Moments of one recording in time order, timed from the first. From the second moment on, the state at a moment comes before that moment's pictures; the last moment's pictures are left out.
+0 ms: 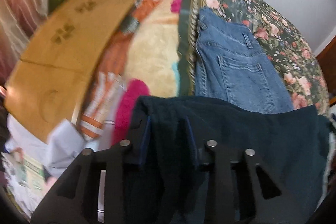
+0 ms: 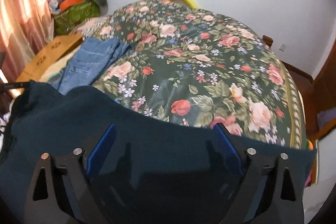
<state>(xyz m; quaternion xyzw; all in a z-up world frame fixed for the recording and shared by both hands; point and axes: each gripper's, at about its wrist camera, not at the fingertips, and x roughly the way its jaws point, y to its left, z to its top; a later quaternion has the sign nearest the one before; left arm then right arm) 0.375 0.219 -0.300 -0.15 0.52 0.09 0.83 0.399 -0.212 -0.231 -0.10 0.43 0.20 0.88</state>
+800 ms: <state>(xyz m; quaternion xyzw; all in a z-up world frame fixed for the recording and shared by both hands) 0.406 0.228 -0.270 -0.09 0.50 0.13 0.85 0.404 -0.182 -0.241 -0.19 0.44 0.23 0.85</state>
